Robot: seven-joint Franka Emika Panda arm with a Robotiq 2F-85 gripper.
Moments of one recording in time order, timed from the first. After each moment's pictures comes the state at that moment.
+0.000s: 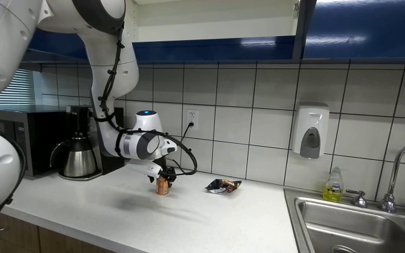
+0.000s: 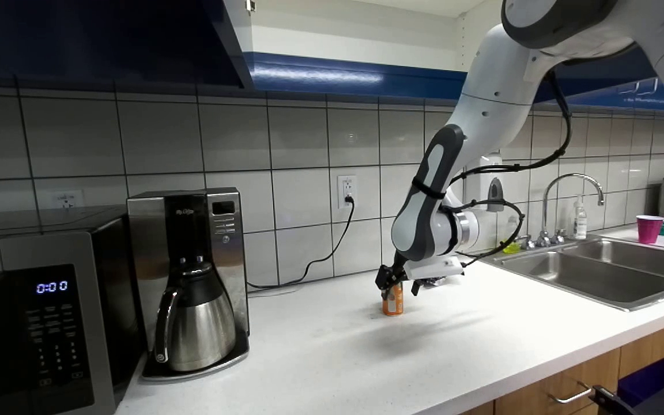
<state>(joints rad) 0.04 0.44 -0.01 -2.32 0.00 3.14 0.06</state>
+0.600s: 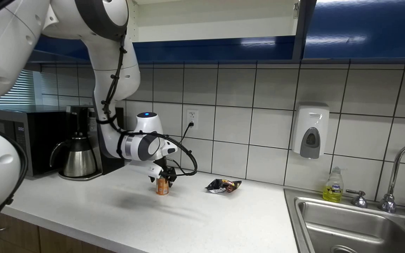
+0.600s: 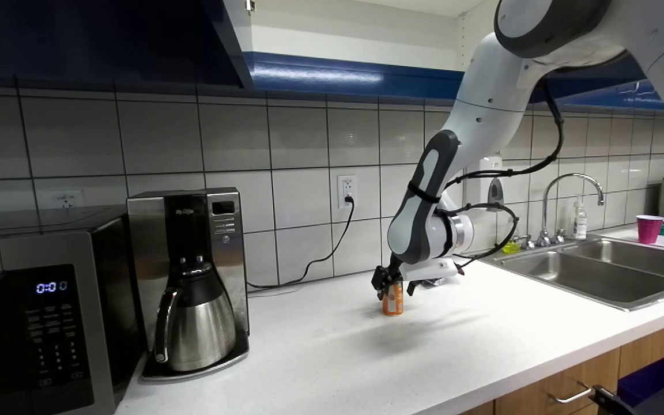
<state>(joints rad) 0.04 0.48 -0.01 -2.28 0.00 3.15 0.06</state>
